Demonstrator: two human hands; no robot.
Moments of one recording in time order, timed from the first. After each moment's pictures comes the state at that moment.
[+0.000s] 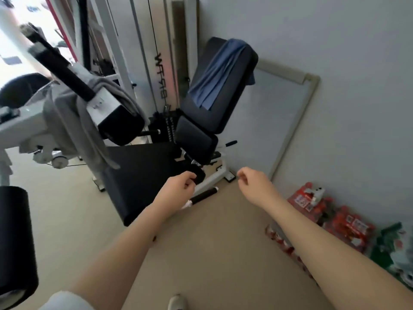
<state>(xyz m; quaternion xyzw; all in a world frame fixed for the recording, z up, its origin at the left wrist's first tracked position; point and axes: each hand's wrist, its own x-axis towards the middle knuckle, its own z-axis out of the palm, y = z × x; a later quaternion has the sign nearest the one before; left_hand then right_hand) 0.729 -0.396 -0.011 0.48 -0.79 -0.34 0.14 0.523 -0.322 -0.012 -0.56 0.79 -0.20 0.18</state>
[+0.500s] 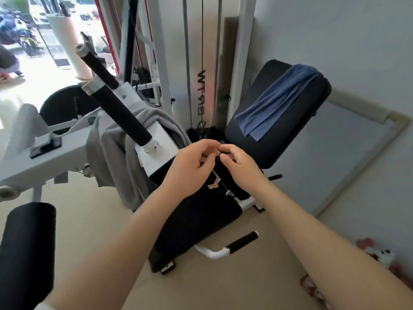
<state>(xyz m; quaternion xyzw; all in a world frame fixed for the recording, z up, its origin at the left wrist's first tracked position) 0.782 -0.570 0.086 0.38 -0.81 -0.25 0.37 0.631 -0.566 0.055 -0.61 0.62 -0.38 0.31</state>
